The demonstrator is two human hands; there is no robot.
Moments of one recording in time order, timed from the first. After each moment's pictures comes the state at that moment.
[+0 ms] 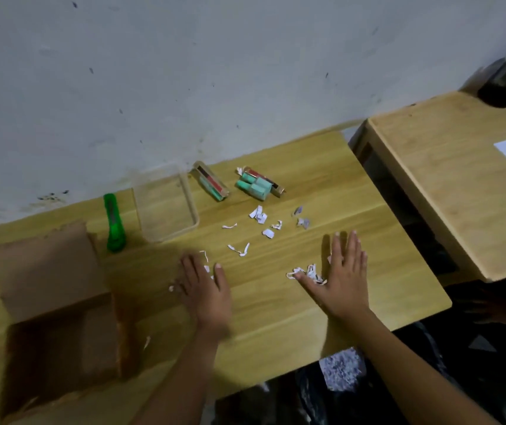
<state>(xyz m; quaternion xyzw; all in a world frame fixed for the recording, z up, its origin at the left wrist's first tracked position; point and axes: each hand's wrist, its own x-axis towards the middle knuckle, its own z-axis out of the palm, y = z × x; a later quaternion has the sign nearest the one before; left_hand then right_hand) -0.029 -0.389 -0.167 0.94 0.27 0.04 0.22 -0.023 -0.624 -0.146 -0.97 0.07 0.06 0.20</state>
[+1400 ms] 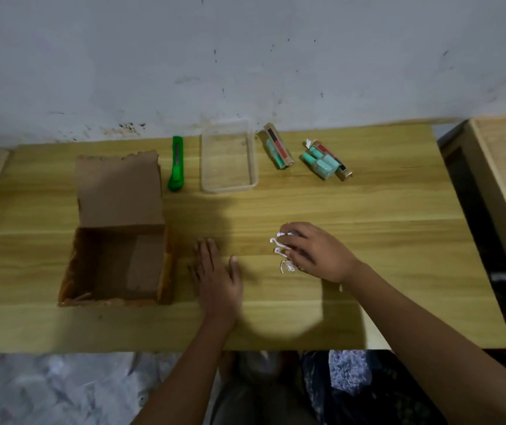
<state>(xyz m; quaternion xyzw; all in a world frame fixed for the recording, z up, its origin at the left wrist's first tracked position) -0.096 -0.359 -0.169 0.94 0.30 0.05 0.17 0.032 -0.545 -0.145 -0.84 -0.45 0.12 0.29</state>
